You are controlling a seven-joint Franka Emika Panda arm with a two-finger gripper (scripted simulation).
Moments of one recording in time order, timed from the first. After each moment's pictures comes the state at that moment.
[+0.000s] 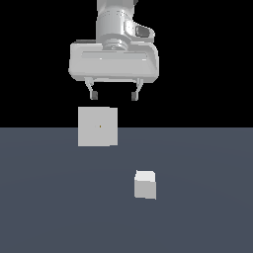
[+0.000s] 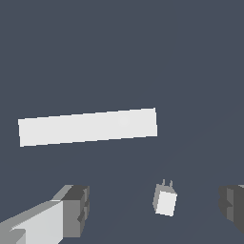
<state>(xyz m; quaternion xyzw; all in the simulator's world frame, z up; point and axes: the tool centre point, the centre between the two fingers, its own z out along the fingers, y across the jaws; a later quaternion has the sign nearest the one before) -0.006 0.028 0.171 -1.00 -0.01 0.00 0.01</state>
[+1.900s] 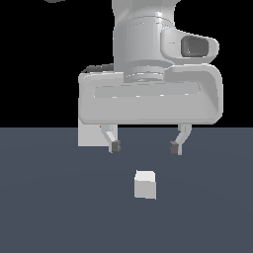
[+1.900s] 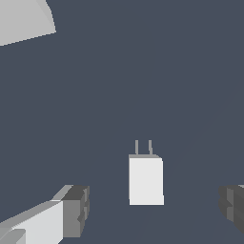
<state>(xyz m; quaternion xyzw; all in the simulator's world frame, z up) -0.101 -0.027 0.067 -0.99 0.09 -0.05 0.00</state>
